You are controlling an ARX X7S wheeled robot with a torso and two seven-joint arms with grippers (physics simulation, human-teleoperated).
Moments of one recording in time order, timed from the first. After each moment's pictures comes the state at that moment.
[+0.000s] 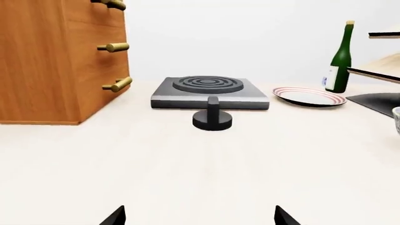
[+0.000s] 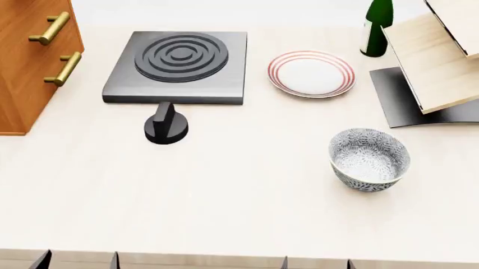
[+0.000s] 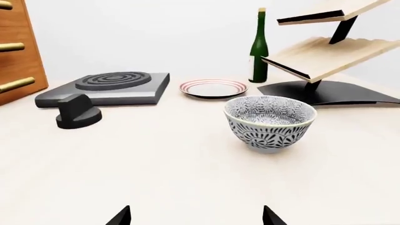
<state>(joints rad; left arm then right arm) 0.00 -0.06 0.06 0.02 -0.08 0.00 -0.05 0.00 0.06 -0.05 -0.03 0.09 0.04 0.07</state>
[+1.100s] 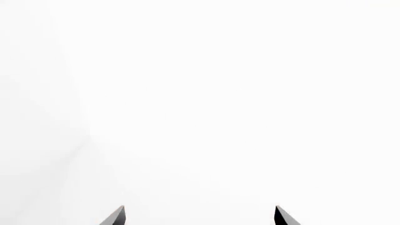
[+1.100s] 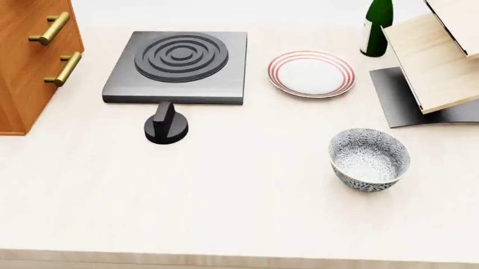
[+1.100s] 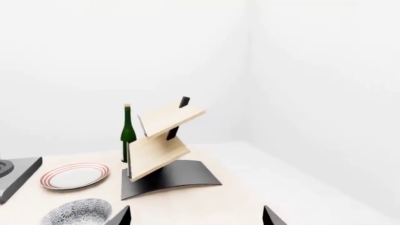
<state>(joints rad) -0.02 -0.47 -0.44 1.01 -0.89 0.13 -0.38 -0.29 0.44 1.11 -0.69 0.74 0.63 -0.19</state>
